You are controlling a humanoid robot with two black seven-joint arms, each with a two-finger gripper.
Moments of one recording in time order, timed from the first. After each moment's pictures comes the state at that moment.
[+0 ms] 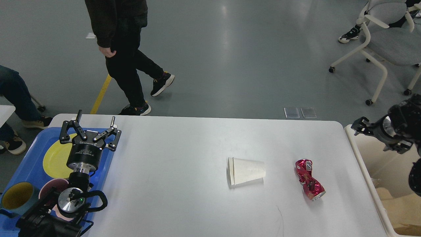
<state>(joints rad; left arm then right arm) -0.32 0.17 -1.22 -0.77 -0.14 -0.58 -0.28 1.06 -0.30 -1.07 -0.07 0.16 0.83 -0.28</state>
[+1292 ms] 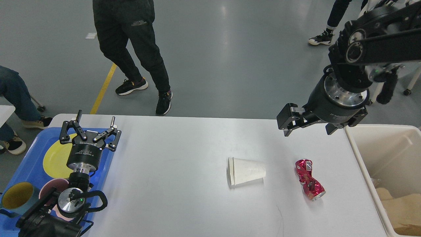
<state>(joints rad) -0.32 0.17 -1.22 -0.77 -0.14 -0.58 -0.28 2.43 -0.25 -1.19 1.65 0.07 0.59 -0.29</state>
